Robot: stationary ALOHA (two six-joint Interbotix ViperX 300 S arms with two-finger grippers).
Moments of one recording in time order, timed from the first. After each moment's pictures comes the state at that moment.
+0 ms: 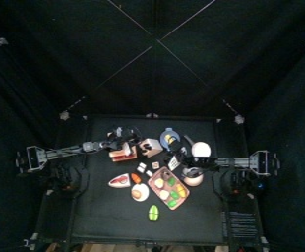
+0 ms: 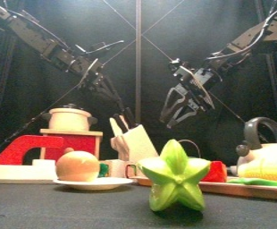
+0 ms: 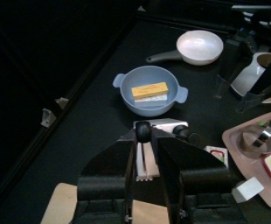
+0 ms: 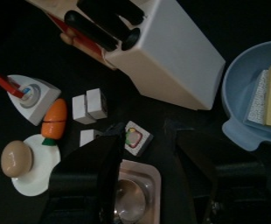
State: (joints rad) left arm 0.42 -0.30 0.71 1.77 0.01 -1.70; right arm -0.22 -0.18 0.77 -1.30 0.16 1.79
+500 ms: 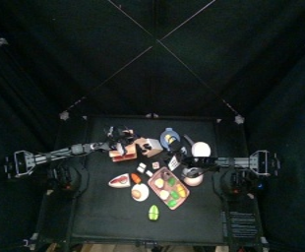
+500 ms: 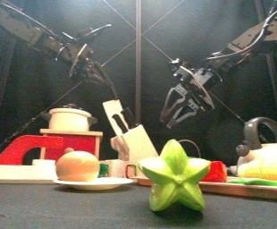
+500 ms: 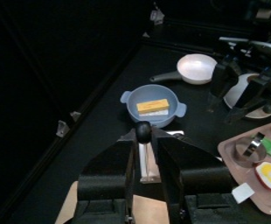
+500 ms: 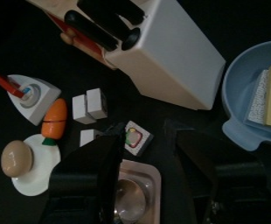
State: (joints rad) left arm 0.42 -0.48 0.77 1.77 0.04 -1.70; right arm -0.22 -0.18 0.77 -1.30 0.16 1.79
